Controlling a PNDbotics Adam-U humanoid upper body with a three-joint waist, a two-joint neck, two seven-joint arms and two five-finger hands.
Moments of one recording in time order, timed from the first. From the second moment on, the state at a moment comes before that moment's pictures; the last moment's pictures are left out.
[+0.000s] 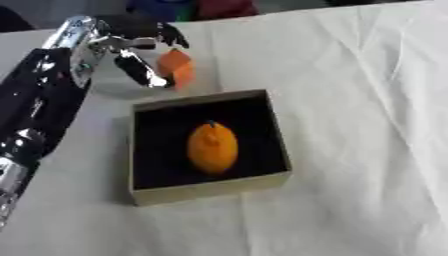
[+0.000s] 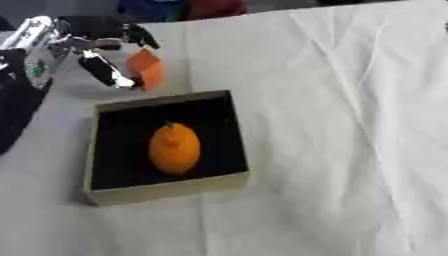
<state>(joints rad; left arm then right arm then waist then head) -1.16 0.56 -0.16 -0.83 -0.99 -0.63 -0.48 -1.07 -0.33 0.04 -1.57 0.51 -0.13 0.08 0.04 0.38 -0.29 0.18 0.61</state>
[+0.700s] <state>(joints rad) -1.16 0.56 -0.15 -0.83 -0.99 -0.60 -0.50 -1.05 -0.33 0.02 -1.57 0.51 -0.11 0.06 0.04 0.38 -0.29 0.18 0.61</state>
